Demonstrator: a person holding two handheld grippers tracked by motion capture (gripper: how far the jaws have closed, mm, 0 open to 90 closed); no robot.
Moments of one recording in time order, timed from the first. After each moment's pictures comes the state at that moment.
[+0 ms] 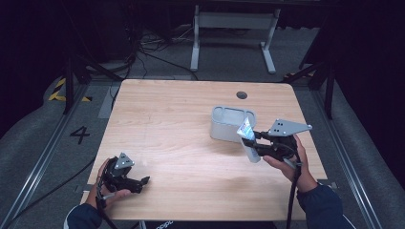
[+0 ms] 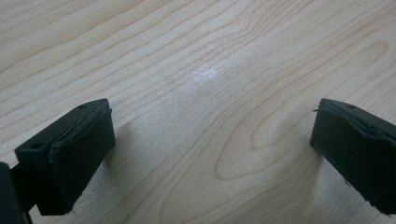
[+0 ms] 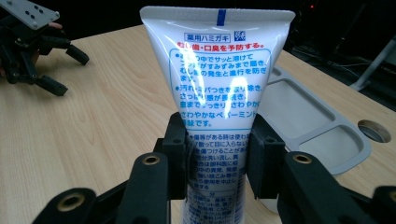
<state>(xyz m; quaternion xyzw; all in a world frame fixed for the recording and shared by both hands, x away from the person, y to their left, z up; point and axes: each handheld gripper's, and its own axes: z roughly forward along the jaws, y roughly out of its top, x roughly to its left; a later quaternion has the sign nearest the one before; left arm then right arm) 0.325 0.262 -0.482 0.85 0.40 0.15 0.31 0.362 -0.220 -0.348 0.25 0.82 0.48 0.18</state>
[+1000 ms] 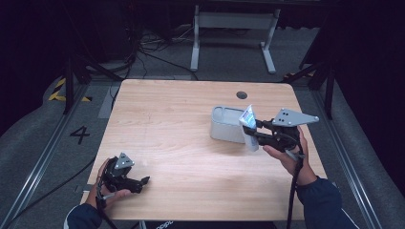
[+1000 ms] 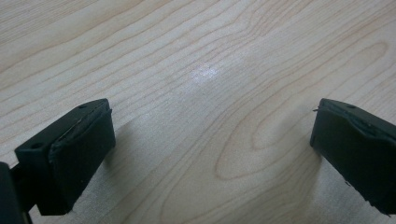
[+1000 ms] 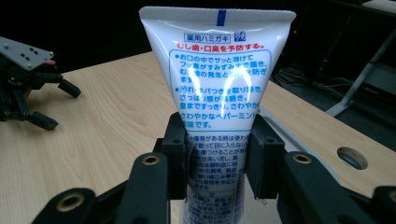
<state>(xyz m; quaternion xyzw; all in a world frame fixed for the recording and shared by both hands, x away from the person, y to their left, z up) 0.325 0.262 -0.483 0.85 0.40 0.15 0.32 0.371 -0.219 -0.323 0.25 0.79 0.51 0.21</state>
